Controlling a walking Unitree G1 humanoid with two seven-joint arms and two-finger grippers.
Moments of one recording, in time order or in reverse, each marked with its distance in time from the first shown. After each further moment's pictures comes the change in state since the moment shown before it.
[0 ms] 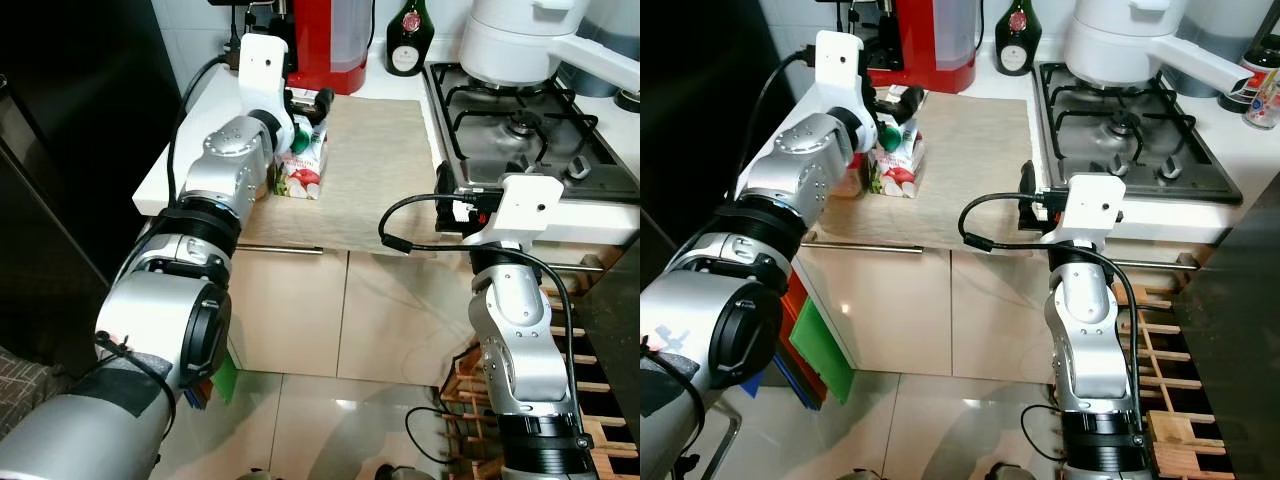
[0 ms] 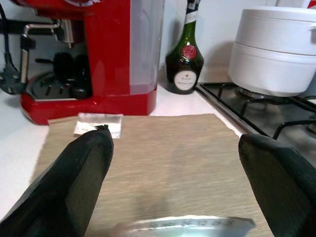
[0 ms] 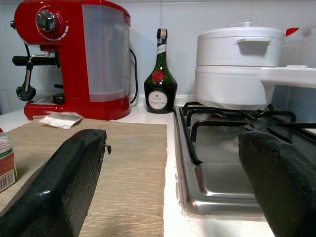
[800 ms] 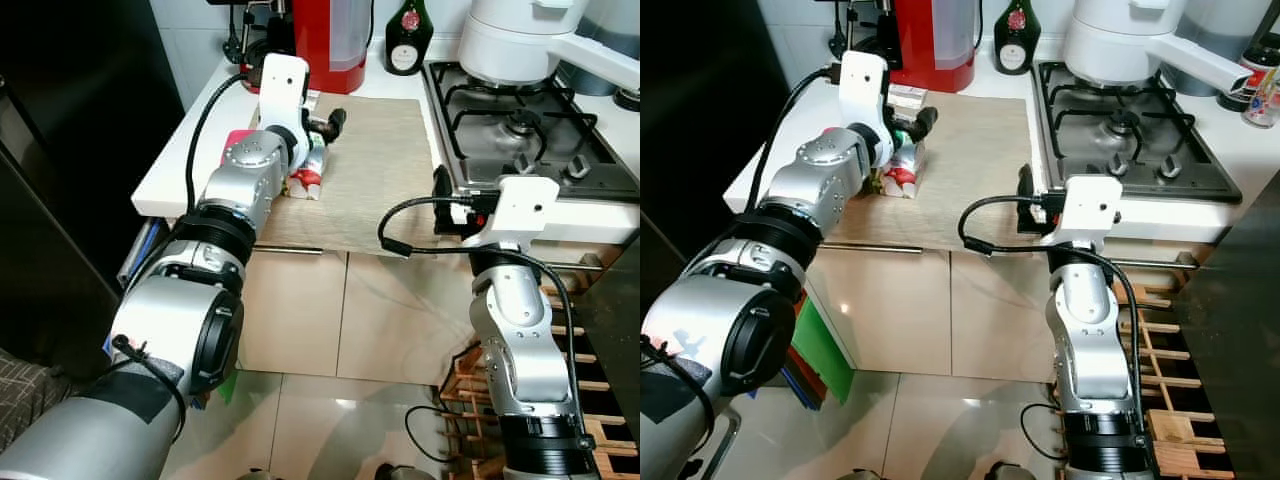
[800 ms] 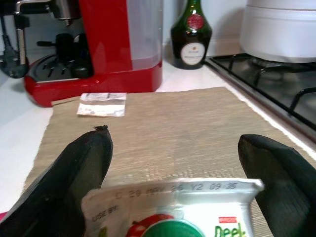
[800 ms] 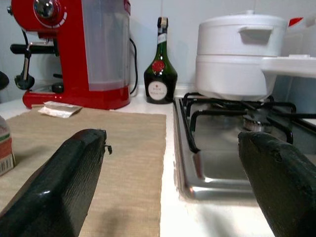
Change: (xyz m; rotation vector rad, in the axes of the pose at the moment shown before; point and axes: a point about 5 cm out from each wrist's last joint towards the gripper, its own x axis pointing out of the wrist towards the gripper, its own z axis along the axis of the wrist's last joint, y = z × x) left arm 0.001 -0.008 -0.018 0.085 0.083 0.055; right arm -0.004 -0.002 -0.006 -0.008 0.034 0.006
